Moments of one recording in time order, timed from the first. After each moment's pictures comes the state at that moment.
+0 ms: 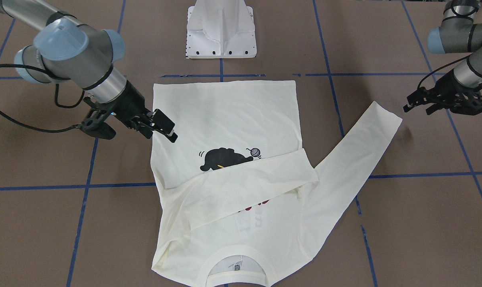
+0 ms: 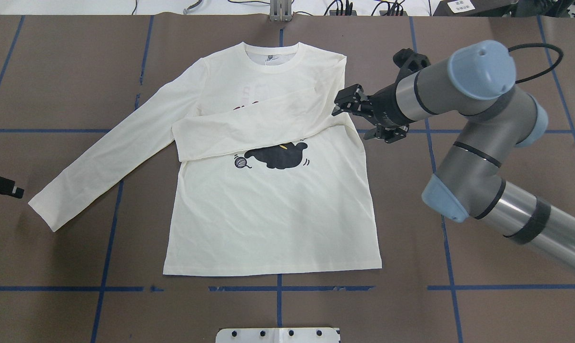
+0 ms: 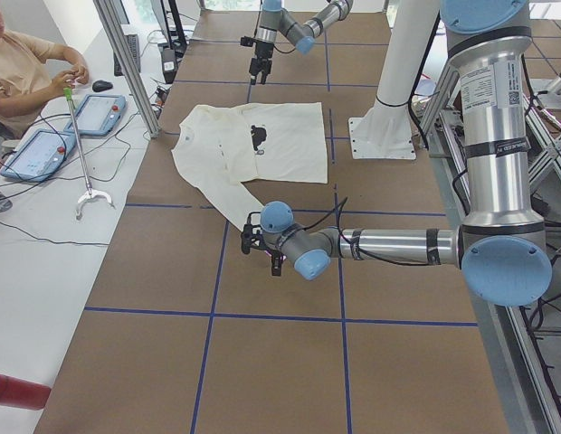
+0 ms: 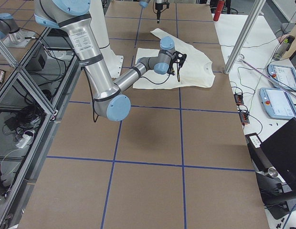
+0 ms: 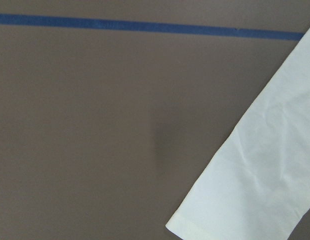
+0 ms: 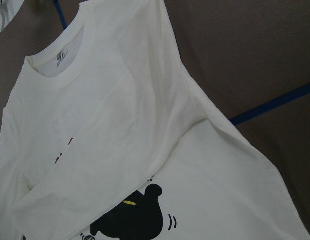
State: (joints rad) left arm -1.01 -1.41 -1.62 -2.36 -2.33 -0.81; right arm 0.78 -1.16 1.72 -0.97 2.08 1.69
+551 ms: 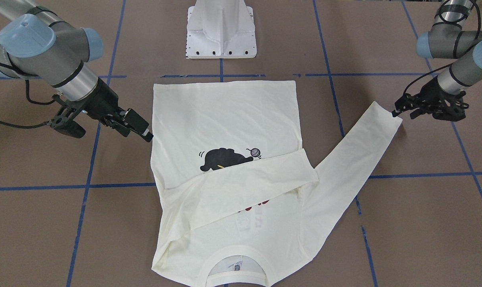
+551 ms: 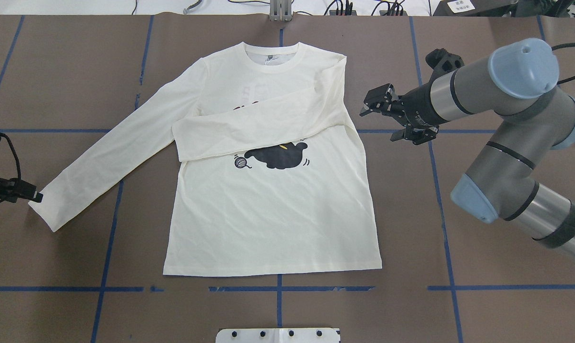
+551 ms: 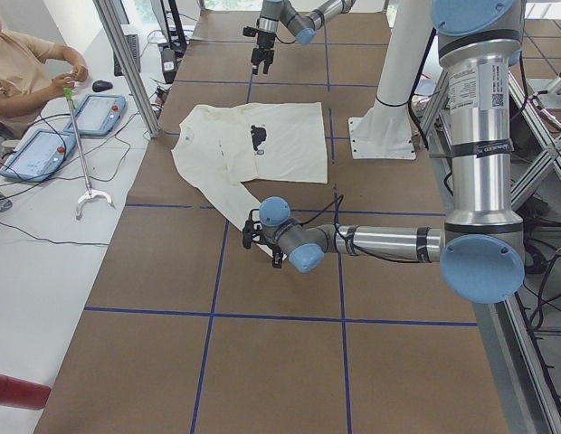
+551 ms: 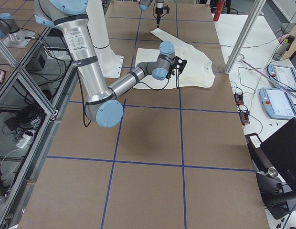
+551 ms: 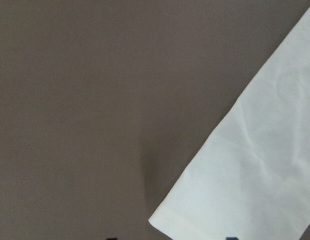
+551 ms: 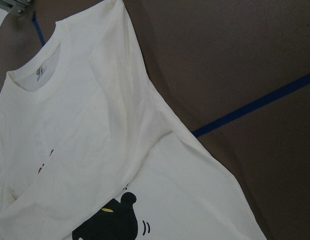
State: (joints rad) left arm -0.95 -1.46 -1.58 -2.36 -2.31 -0.83; right arm 0.81 -1.21 1.75 -0.97 2.10 1.69
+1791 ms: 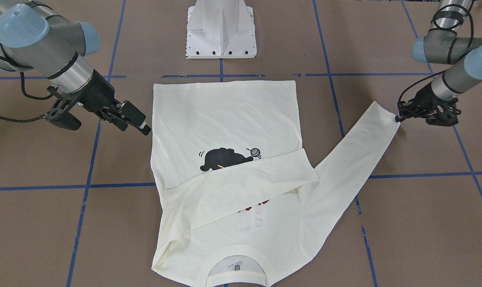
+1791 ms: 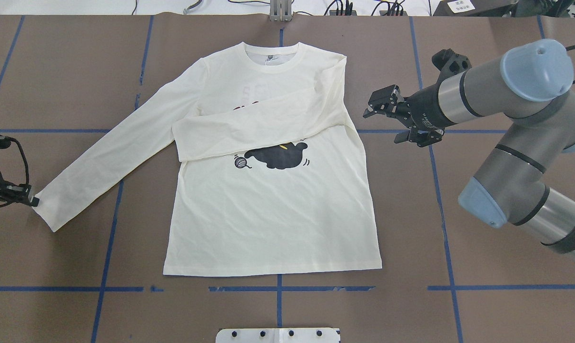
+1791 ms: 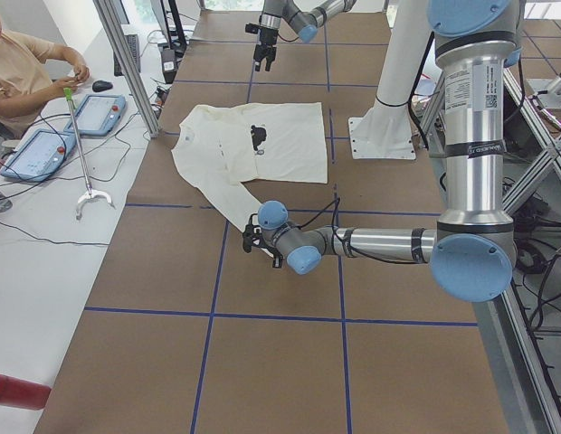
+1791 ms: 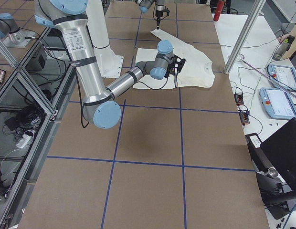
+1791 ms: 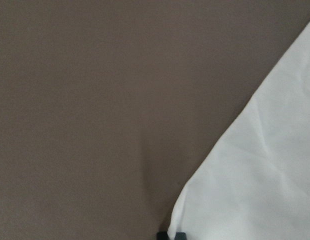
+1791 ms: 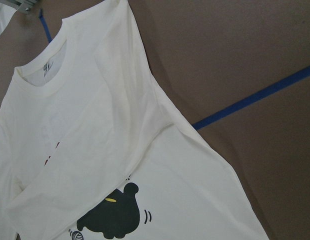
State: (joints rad) left arm -0.93 -1.48 -1.55 -2.35 -2.30 -0.83; right arm 0.81 -1.24 1.80 -0.97 2.11 1.69
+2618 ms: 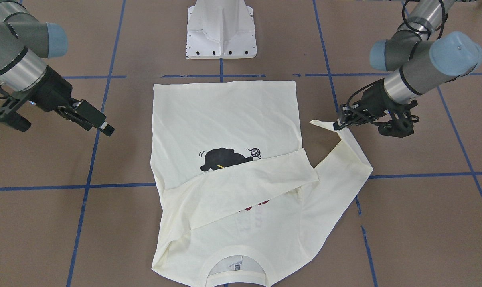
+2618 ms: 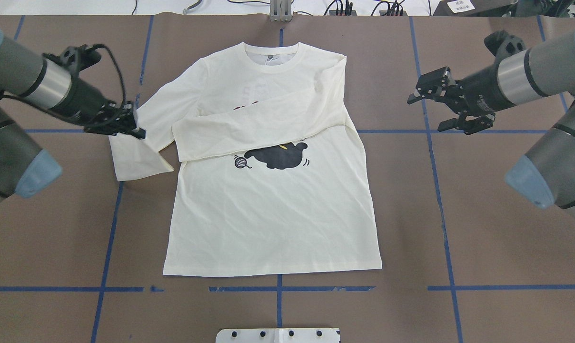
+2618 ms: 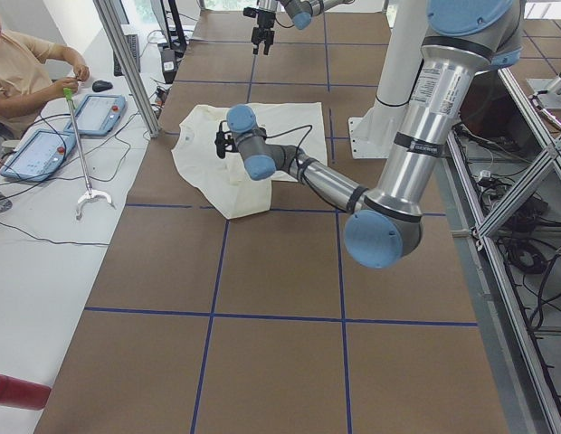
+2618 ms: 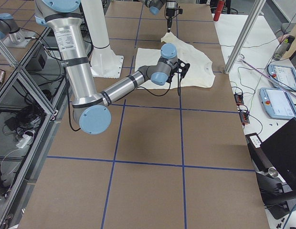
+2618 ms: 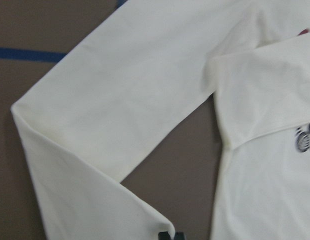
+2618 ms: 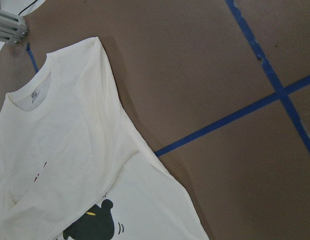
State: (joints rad) left arm -0.93 -2.00 -1.63 -2.17 -2.40 -1.31; right arm 0.99 -1.36 1.84 -0.96 2.28 1.59
